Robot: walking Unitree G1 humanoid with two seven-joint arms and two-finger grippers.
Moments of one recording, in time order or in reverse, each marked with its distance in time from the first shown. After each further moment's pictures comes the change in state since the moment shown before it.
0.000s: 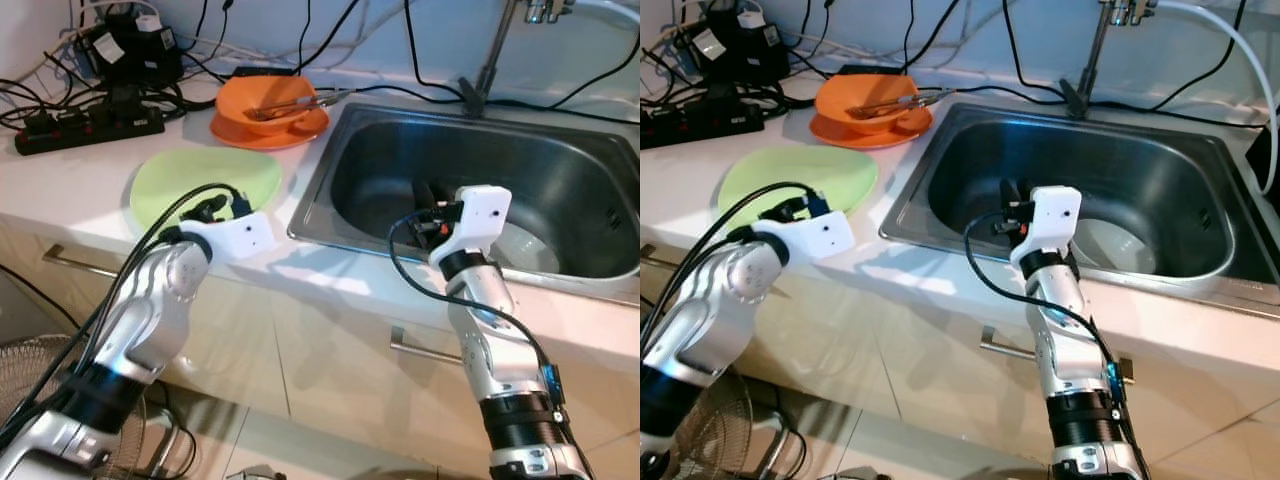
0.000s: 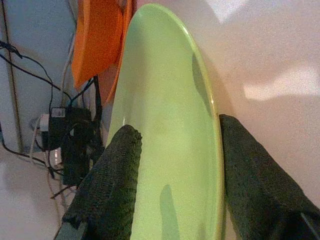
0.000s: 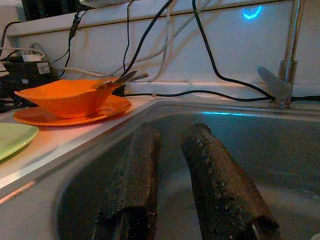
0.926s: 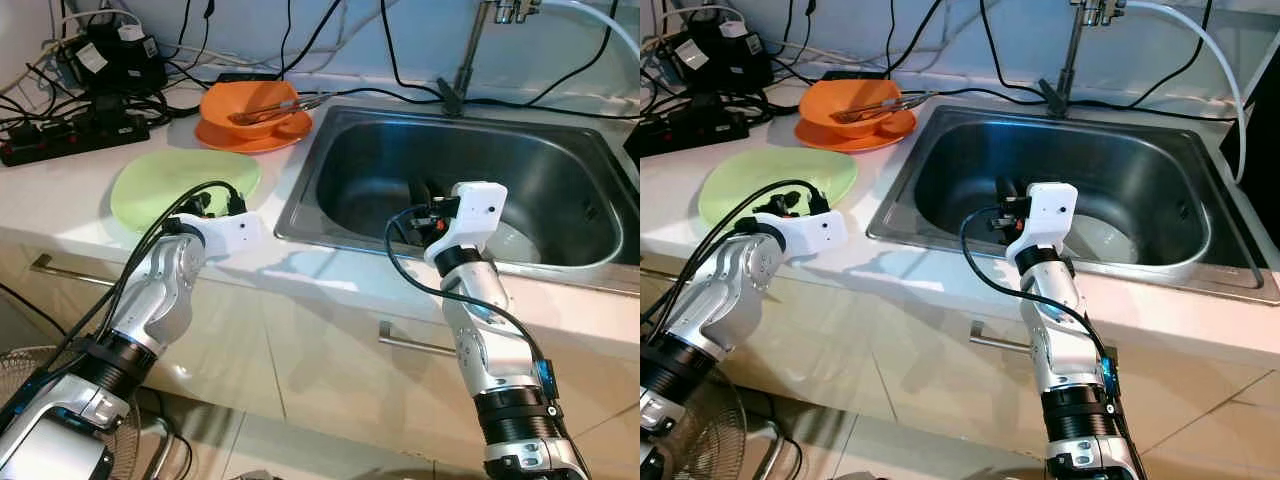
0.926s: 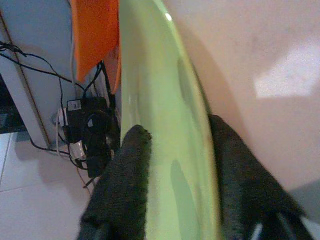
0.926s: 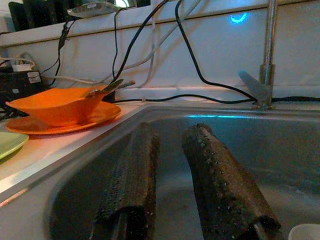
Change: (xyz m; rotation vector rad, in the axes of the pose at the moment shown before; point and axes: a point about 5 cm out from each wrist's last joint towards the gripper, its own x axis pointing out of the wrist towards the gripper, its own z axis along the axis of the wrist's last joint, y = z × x) left arm 0.022 -0.001 -0.020 0.135 0.155 0.013; right arm 0.004 0.004 0.001 0.018 -0.003 -0.002
